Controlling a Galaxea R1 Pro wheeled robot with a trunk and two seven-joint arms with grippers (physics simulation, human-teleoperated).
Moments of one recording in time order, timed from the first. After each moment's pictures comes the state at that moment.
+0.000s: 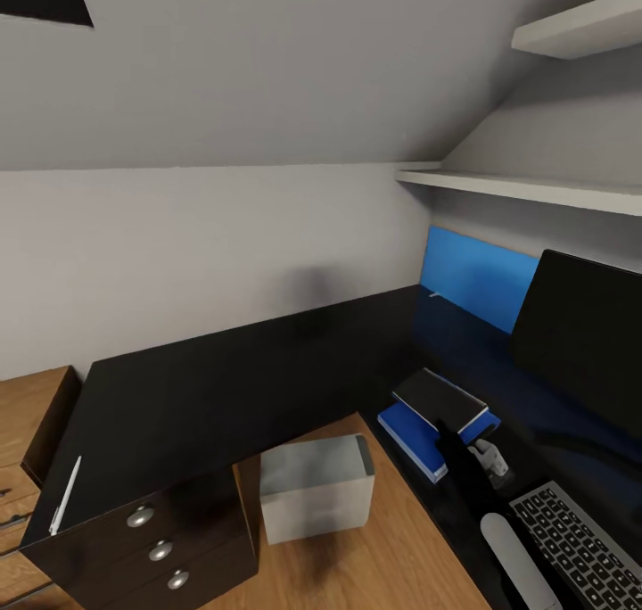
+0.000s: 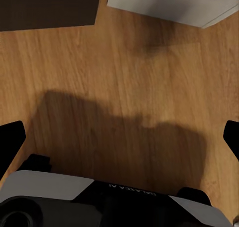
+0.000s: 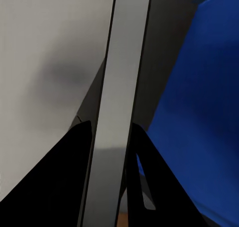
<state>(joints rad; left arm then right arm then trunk) 0.13 0.04 -0.27 -1.18 0.60 0.33 0.33 -0.26 -0.13 0.10 -1.15 -1.15 -0.10 0.10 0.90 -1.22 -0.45</state>
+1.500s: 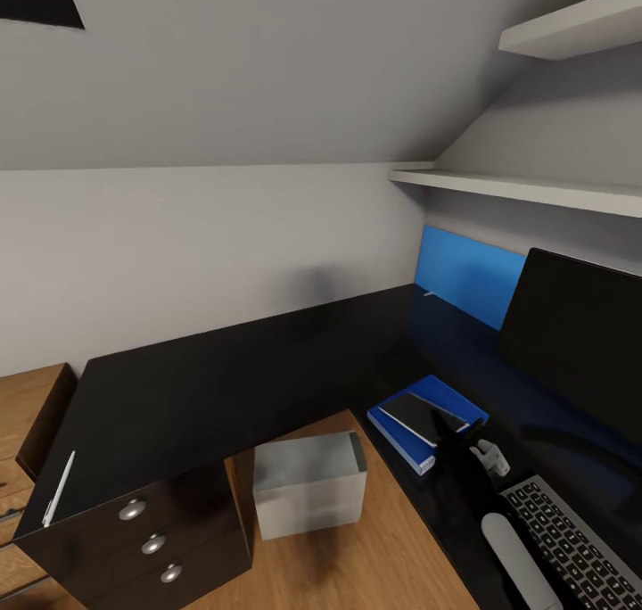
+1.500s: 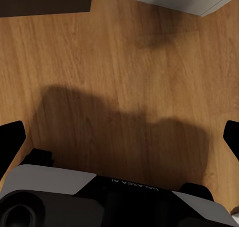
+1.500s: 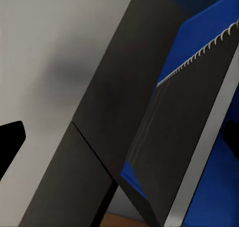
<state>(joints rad) 0.13 0.03 -0.27 -1.15 0.60 0.33 0.33 -0.26 -0.13 0.10 -1.15 -1.15 -0.10 0.09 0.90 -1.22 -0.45</state>
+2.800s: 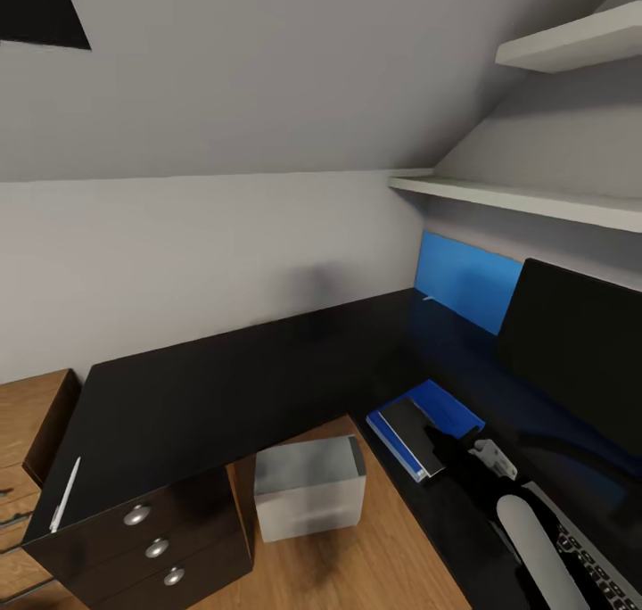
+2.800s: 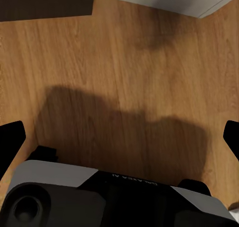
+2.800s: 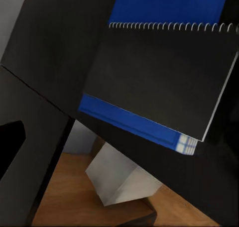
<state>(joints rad) 0.13 0.03 -0.27 -1.15 0.59 0.33 0.33 -0.20 -0.14 0.09 -1.55 -1.15 0.34 -0.57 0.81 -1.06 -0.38</state>
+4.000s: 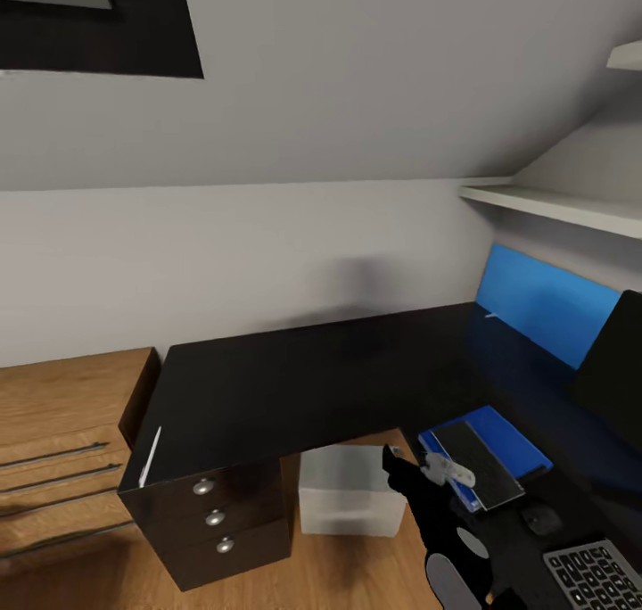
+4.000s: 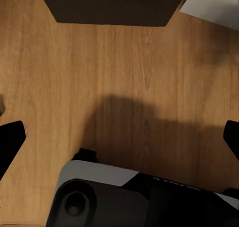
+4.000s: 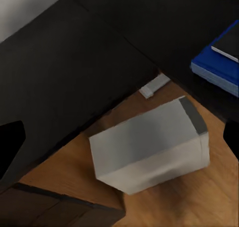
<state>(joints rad) 0.13 0.03 -0.27 -0.97 0.48 0.13 0.33 -0.16 -0.12 0.47 -1.56 -0.76 0.12 -0.67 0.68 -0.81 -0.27</state>
